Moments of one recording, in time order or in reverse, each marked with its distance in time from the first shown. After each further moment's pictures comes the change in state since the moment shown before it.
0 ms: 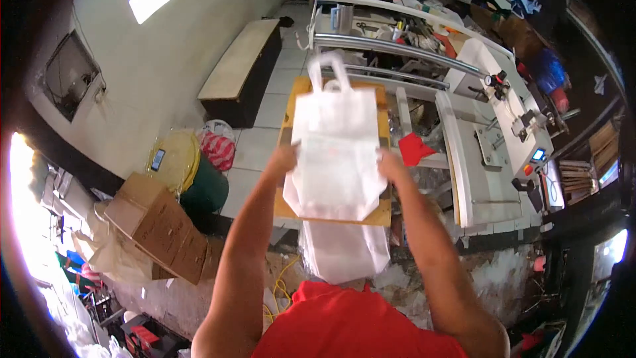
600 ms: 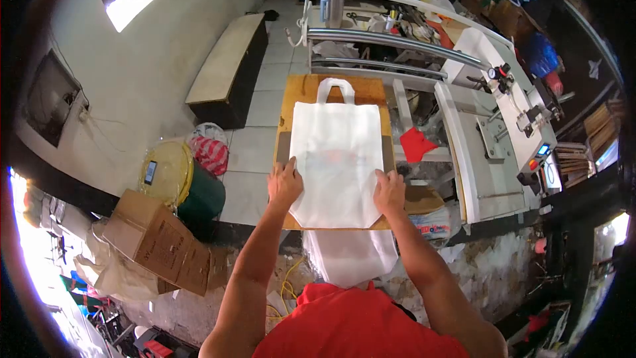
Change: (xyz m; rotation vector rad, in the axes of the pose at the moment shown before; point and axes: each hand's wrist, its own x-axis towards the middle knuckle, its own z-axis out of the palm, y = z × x) left_hand -0.057 0.020 0.019 -0.024 0.350 -0.076; right_hand -0.072 -0.010 0.064 -0.346 0.456 -0.138
